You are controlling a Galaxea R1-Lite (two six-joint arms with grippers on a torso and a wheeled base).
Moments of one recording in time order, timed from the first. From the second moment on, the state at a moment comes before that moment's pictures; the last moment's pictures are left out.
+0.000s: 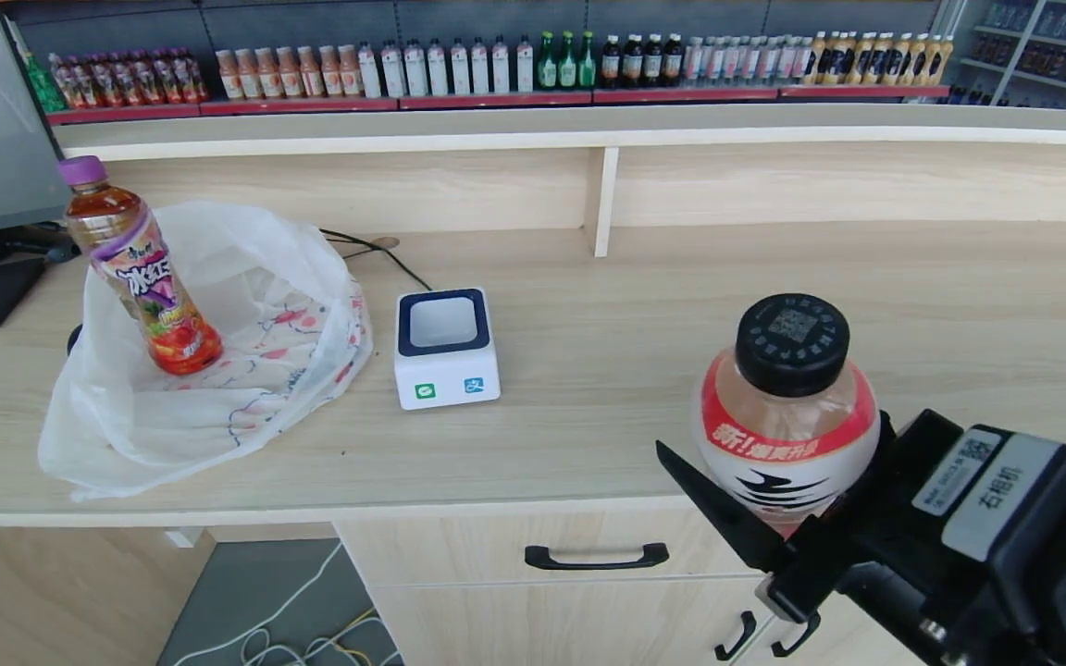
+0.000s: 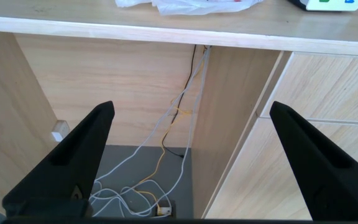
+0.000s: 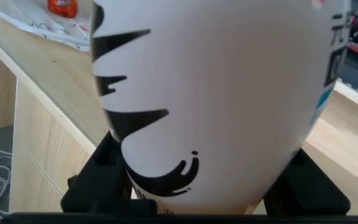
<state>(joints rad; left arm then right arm) 0.00 0.00 0.00 0.00 0.00 0.00 0.96 1.52 -0.31 -1.46 -0.26 -0.66</state>
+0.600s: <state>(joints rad) 0.00 0.00 0.00 0.00 0.00 0.00 1.13 1.54 -0.32 -1.48 -0.23 -1.00</state>
